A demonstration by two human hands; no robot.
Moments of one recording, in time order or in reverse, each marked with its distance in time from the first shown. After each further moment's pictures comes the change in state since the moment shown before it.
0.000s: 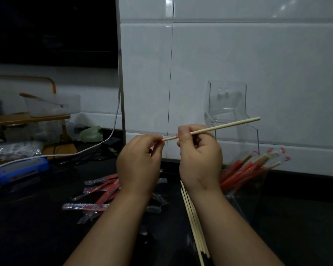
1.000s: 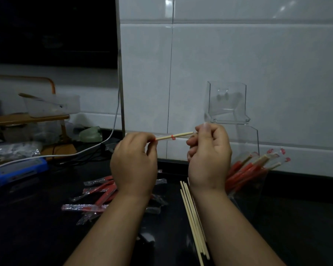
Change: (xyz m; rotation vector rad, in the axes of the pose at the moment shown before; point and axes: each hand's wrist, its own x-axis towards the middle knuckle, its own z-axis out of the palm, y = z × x) left_hand 0.000 -0.002 -0.003 0.112 0.063 -0.013; right_hand 0.003 0.002 -0.004 0.221 0.104 0.137
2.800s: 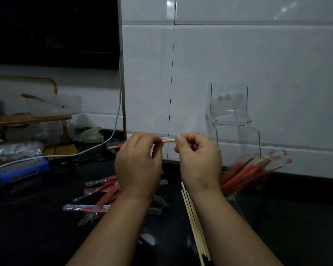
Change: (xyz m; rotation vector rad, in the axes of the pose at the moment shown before) left_hand -0.001 0.001 0.002 -0.057 0.044 0.119; right_hand -0.002 0.007 0.002 -0.311 -0.149 -0.012
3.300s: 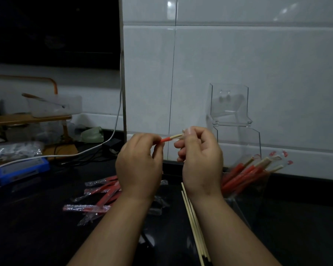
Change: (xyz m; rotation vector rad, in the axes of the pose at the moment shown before) left_hand 0.001 0.004 -0.001 0.000 -0.018 -0.050; right_hand -0.006 -0.008 0.002 0.204 0.004 -0.018
